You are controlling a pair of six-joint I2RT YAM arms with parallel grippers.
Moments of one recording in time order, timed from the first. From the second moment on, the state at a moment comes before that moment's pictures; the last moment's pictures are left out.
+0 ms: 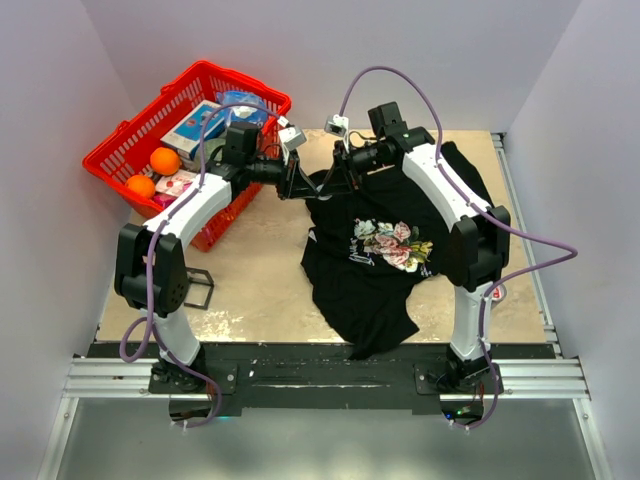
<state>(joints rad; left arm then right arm) -0.31 1.79 1.46 -0.25 1.04 0.13 0.39 2.04 1.96 -0.82 -1.07 -0.44</state>
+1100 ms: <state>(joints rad) -0.30 1.82 1.44 -0.07 1.14 -0.10 0.38 2.04 1.99 -0.87 -1.07 -0.51</state>
